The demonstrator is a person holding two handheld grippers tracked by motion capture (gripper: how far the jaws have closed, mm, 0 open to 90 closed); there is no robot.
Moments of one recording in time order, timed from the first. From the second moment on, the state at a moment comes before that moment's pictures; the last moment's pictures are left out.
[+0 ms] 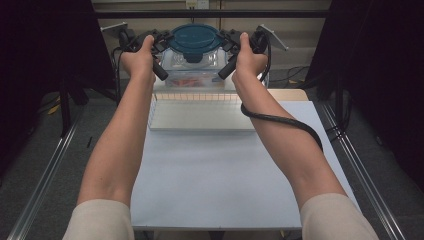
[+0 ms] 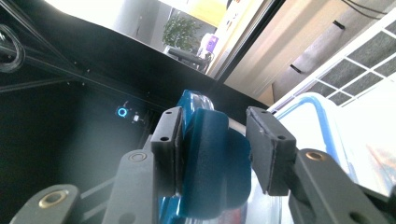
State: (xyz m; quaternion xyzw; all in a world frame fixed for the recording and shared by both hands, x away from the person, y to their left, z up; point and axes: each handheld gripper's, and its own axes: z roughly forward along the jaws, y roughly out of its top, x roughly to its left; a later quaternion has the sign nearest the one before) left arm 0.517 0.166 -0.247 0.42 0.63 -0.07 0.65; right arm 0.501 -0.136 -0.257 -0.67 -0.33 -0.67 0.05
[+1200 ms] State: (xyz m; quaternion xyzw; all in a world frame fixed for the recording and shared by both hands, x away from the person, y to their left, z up) left arm 0.415 0.162 -0.284 0.49 0.57 -0.02 0.66; right arm 0.404 -0.157 -0.308 -0.59 -0.39 -0.70 0.09
